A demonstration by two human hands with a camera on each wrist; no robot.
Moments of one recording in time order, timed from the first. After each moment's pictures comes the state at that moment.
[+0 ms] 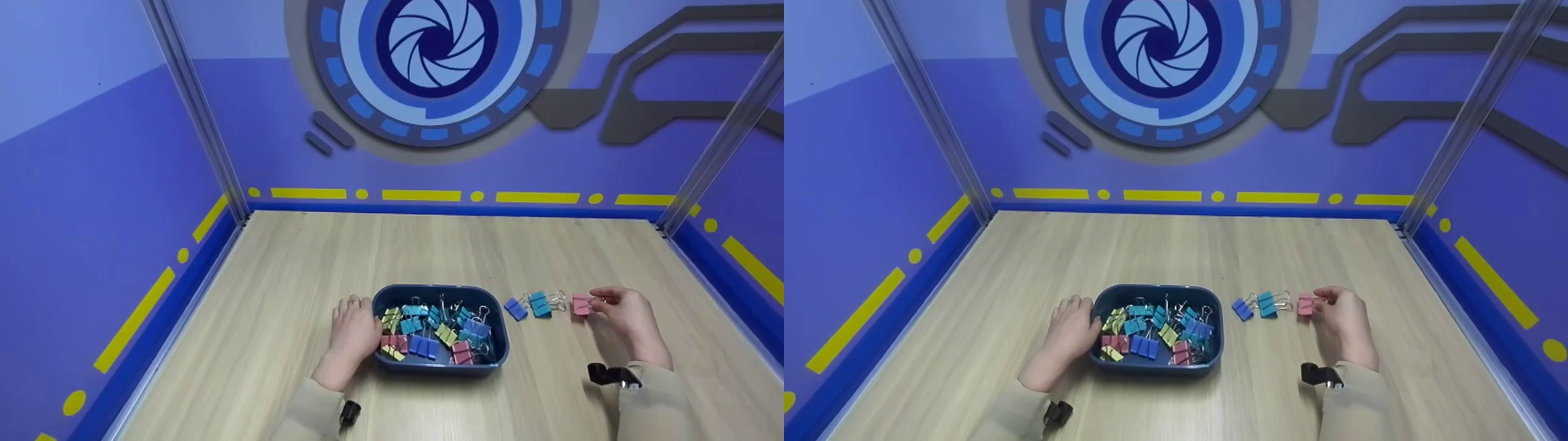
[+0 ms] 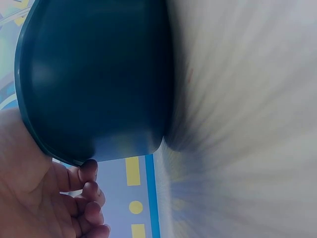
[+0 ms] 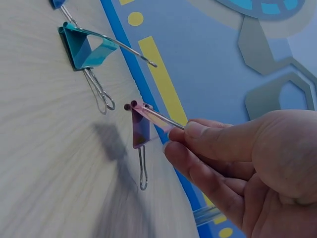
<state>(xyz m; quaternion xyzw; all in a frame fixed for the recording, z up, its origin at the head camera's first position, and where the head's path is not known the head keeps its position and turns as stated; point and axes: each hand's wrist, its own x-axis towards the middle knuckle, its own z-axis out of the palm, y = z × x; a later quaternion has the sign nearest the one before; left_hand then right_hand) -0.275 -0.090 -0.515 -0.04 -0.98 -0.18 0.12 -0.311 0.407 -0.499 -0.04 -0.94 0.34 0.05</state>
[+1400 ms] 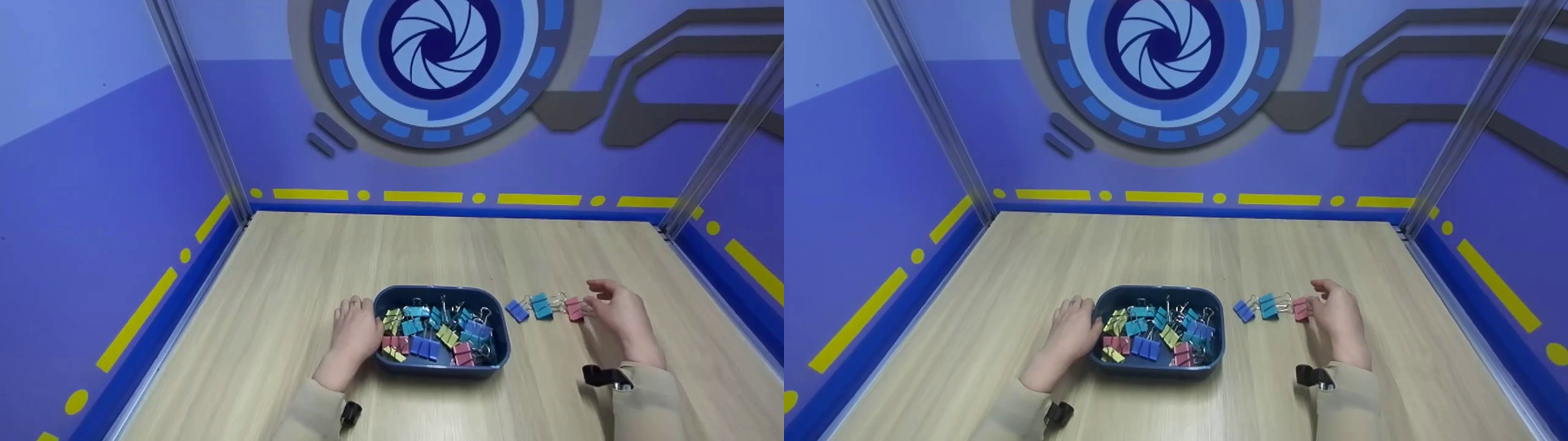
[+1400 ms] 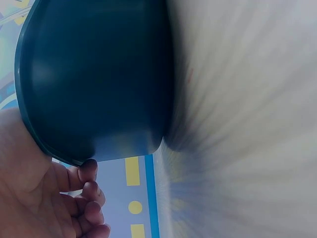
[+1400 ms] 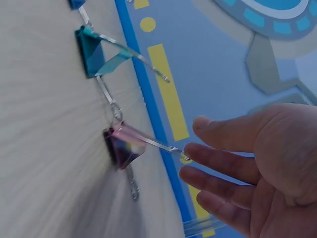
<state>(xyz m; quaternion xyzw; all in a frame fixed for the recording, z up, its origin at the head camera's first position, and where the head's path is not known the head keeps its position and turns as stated) -0.275 -0.090 -0.517 -0.04 -0.97 -0.18 0.13 -0.310 0.387 -0.494 -0.01 -0.94 0.33 0.08</state>
